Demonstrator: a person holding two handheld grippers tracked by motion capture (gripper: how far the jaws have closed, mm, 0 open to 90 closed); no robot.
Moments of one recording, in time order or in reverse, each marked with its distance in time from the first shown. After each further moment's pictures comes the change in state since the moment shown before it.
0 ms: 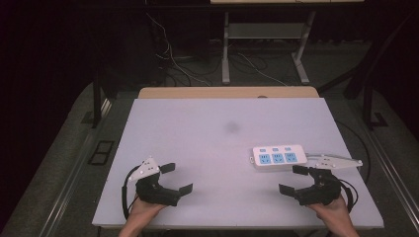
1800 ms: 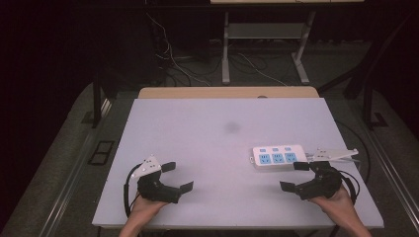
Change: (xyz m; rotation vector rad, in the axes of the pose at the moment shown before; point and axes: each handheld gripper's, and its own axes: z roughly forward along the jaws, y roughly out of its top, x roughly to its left) left arm 0.006 -0.001 0.007 0.019 0.011 -0.010; right arm -0.006 0.021 0.000 0.125 -0.009 -0.031
